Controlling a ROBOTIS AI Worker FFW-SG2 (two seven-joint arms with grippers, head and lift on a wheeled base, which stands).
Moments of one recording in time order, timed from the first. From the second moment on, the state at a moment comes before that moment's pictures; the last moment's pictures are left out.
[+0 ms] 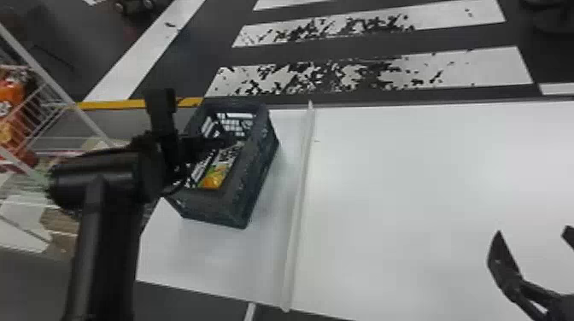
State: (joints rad) left arm -0.14 0.37 0.23 -1.72 0.21 0.97 -0.23; right arm 0.72 -0.18 0.11 -2.05 -0.06 -0.04 -0.01
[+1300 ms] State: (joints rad) left arm -0.39 0.39 0.08 -1.36 0.07 1.03 -0.26; right arm 0.74 -0.21 0.11 -2.10 -0.08 -0.07 -0.03
